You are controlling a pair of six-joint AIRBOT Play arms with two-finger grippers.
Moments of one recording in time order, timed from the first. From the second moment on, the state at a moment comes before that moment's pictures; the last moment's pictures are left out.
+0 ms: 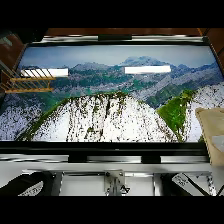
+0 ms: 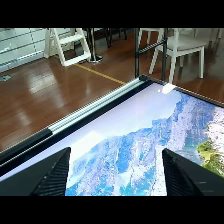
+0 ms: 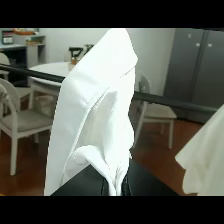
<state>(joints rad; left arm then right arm) -0.25 -1.12 1.76 0.79 -0.84 -0.88 -0.96 -1.17 2.07 -1.86 0.77 1.65</state>
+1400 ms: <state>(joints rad) -0.25 -1.12 1.75 0.81 -0.85 -0.92 -1.10 -1.03 1.85 -1.63 1.65 1.70</state>
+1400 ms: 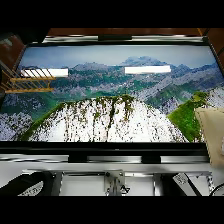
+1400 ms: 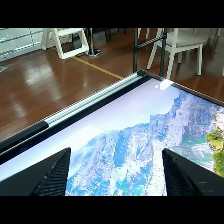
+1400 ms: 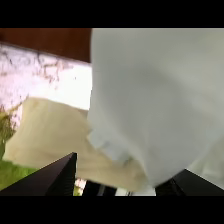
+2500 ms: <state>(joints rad) -0.34 -1.56 1.74 1.34 -1.40 -1.53 0.30 -1.28 1.29 -1.46 1.19 1.86</state>
